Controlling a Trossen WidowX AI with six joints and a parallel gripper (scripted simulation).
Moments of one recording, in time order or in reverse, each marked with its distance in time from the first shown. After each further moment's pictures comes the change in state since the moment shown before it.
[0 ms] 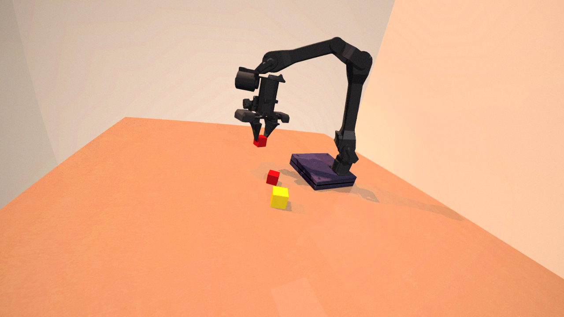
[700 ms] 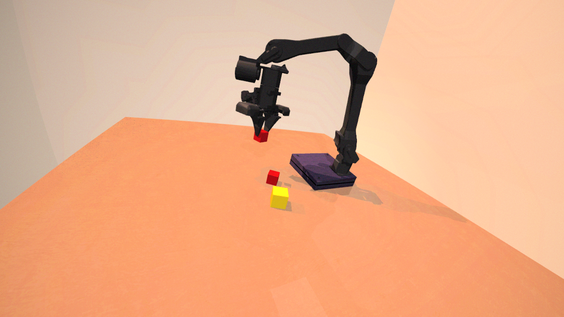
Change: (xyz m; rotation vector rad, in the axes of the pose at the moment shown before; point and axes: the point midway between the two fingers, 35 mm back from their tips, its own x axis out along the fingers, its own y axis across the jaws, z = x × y) arm -0.027 0.015 -0.021 -0.178 -0.005 0.010
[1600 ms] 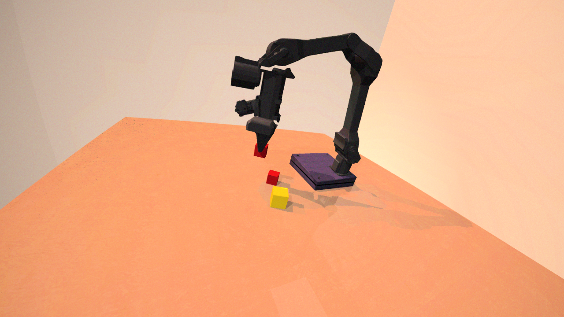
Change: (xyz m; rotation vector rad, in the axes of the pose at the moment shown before) arm 0.013 0.058 -0.066 -0.621 0.004 0.011
